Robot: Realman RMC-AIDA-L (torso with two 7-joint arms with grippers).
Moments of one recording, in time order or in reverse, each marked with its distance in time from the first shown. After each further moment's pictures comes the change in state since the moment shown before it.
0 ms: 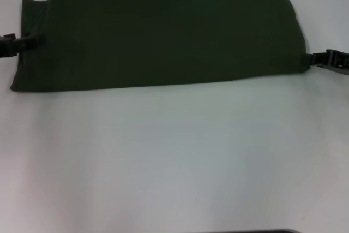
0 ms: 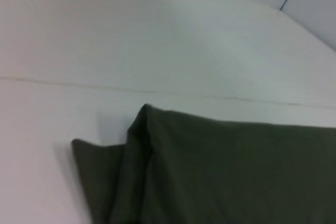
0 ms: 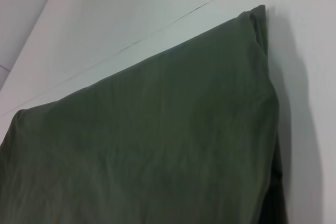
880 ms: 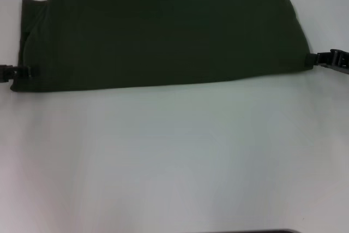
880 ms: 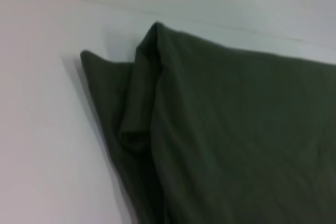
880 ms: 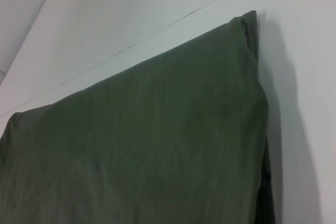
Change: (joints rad) left arm -0.025 0.086 -0.001 0.082 0.118 0.127 -0.100; right arm -0.008 -0.004 0.003 -0.010 0.001 -0.003 0.000
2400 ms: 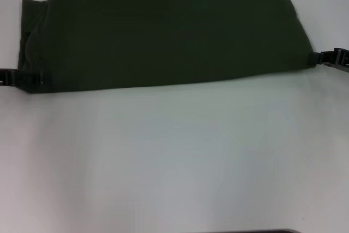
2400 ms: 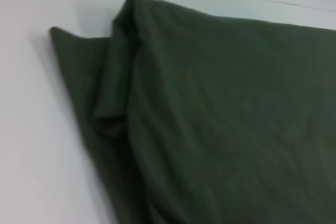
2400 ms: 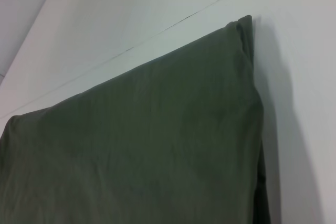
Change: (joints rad) left arm -0.060 -0.003 0.000 -0.004 0.105 0.061 -0.028; right arm -0.002 -0.009 0.003 0.000 0.002 -0.004 0.002
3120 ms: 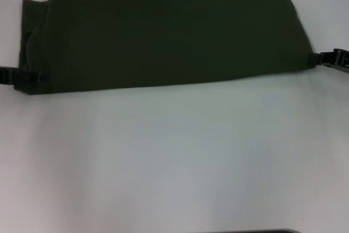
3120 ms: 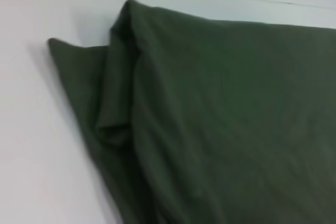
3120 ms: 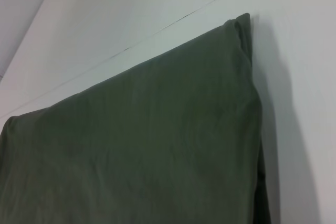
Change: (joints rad) left arm -0.006 0.002 0.000 -0.010 0.016 -0.010 0.004; right arm 0.000 0.000 0.000 0.006 0.000 0.006 0.000
